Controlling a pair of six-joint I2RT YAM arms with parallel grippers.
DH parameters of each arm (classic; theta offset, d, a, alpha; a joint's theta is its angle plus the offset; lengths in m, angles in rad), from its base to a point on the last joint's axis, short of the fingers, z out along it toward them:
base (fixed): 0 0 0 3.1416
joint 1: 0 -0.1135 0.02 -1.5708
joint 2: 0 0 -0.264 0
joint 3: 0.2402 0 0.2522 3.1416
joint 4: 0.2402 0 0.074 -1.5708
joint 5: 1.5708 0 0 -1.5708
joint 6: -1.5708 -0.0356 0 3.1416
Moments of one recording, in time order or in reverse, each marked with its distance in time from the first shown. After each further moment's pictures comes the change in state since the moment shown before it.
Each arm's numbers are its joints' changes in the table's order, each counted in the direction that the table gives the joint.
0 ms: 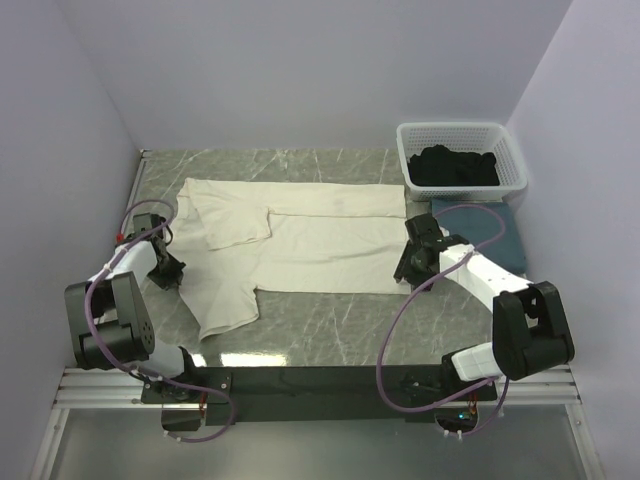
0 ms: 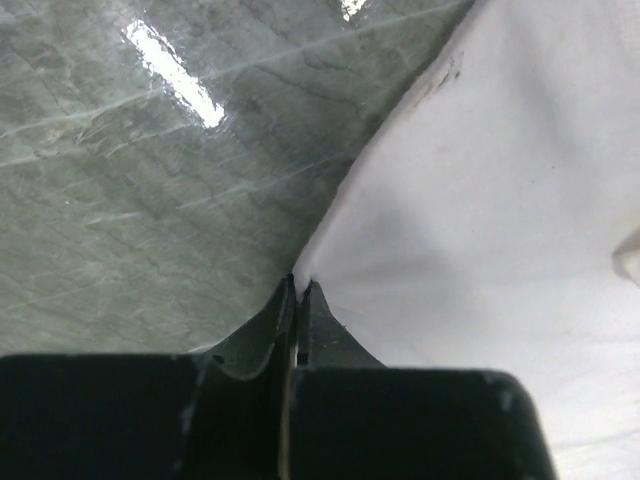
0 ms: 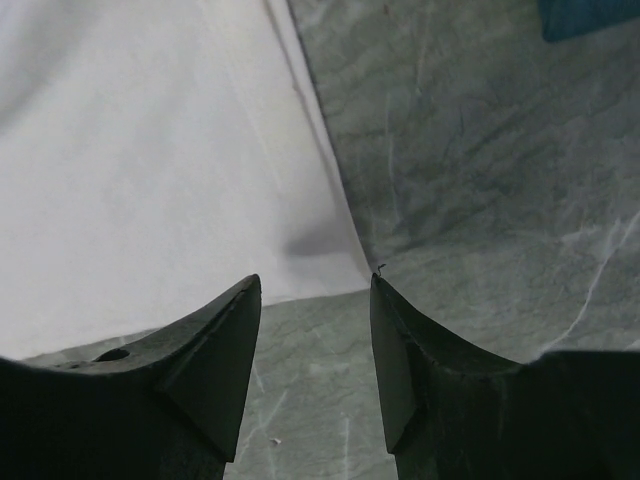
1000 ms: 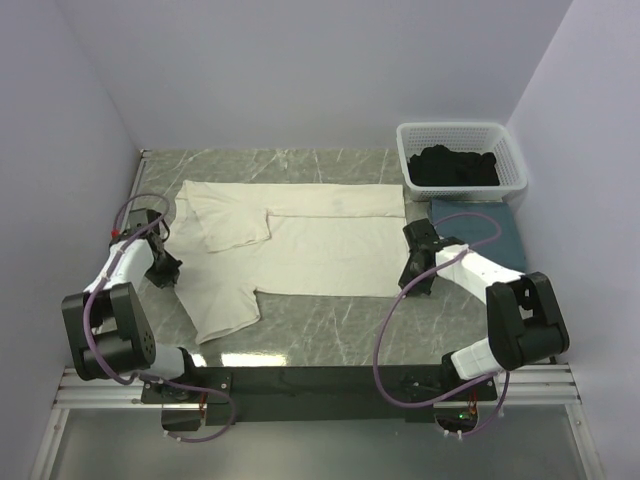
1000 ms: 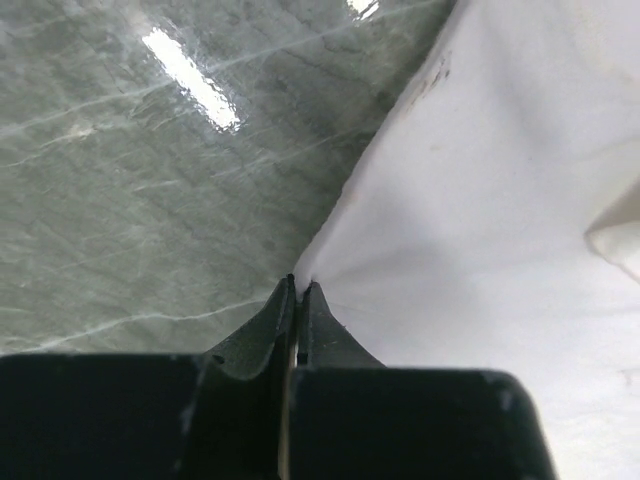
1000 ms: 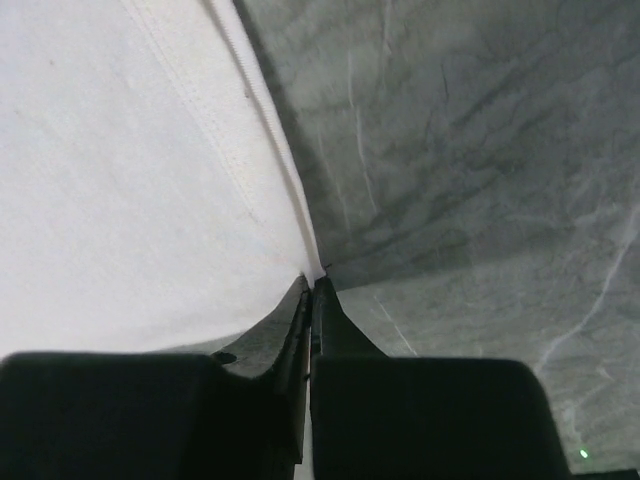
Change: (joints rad) left arm 0.000 0.056 0.044 0.112 -0.023 -0.015; right arm 0.000 -0.059 -0.045 -0.008 -0.008 -0.057
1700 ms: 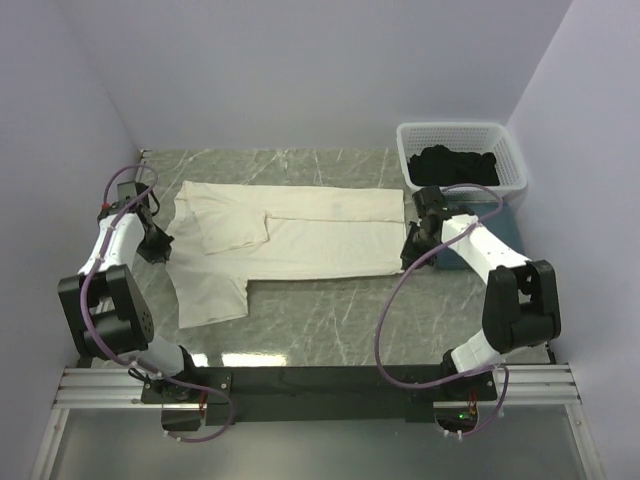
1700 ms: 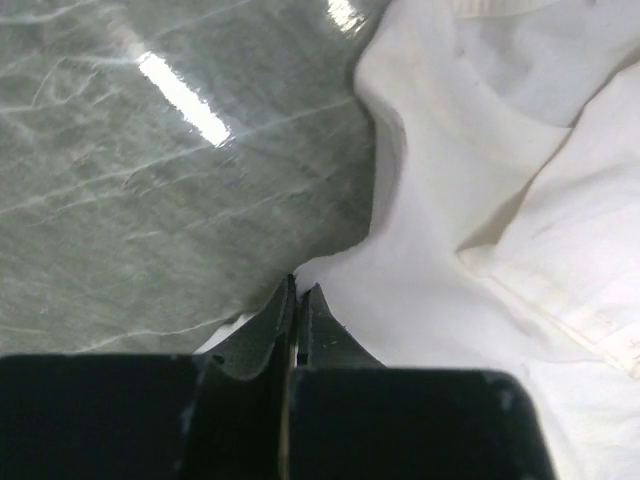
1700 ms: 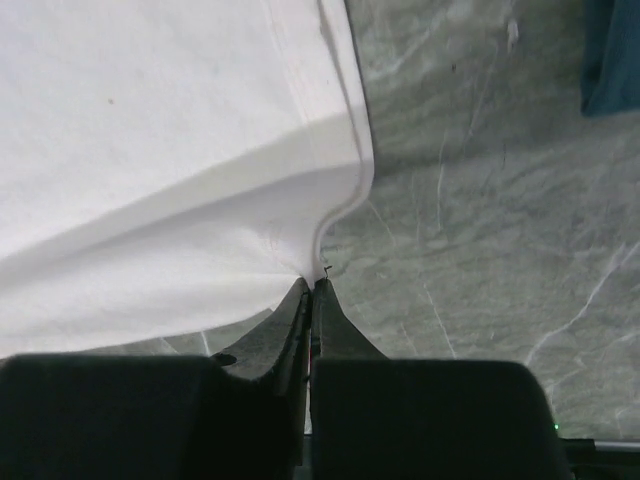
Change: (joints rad) left arm -0.018 -0.095 0.261 0.124 0.015 -0.035; right arm 0.081 -0.073 0.289 0.201 -0.146 0.153
